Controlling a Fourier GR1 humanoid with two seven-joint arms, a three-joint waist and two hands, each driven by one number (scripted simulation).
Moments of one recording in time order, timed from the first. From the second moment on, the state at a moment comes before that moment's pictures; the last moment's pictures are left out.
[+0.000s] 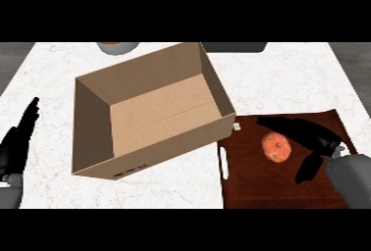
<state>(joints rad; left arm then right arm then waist) -0.09 0.42 0.11 -1.32 -0.15 0.15 0.05 -0.33 -0.50 0.25 -1.16 0.73 0.45 -0.44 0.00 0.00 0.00</state>
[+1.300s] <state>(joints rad) -0.06 0.38 0.16 -1.36 -0.21 0.12 0.07 -0.31 -0.29 0.16 -1.13 1.02 0.05 -0.17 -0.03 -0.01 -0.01</state>
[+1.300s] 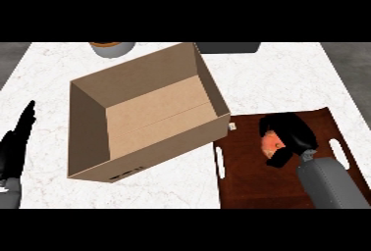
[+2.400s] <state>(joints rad) -0.08 0.38 0.16 -1.35 -0.21 0.11 0.06 -0.32 -0.01 0.67 -1.99 1.50 0.27 0.91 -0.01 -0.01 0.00</state>
